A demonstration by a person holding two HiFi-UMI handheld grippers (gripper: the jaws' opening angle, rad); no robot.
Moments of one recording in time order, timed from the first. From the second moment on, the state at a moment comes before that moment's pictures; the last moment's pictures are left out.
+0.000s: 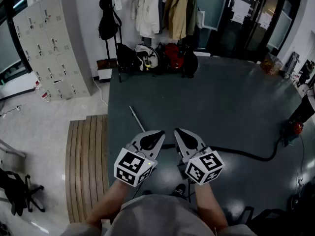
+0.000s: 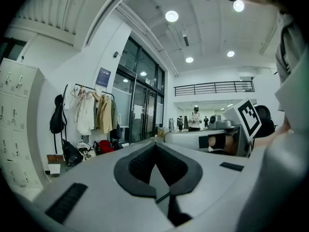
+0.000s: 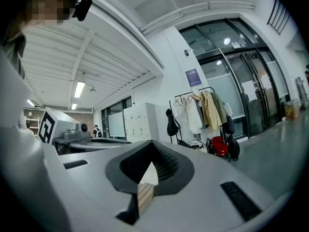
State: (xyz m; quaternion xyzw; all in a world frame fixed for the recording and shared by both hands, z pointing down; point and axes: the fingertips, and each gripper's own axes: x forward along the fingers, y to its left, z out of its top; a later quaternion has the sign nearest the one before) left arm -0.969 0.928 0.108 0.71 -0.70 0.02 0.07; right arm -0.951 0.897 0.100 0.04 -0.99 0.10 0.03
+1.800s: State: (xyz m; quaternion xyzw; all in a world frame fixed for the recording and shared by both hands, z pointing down) left arm -1.086 0.862 0.154 0.68 -0.72 0.07 0.10; right arm -1.050 0.803 0.140 0.04 -0.99 0.11 0.06
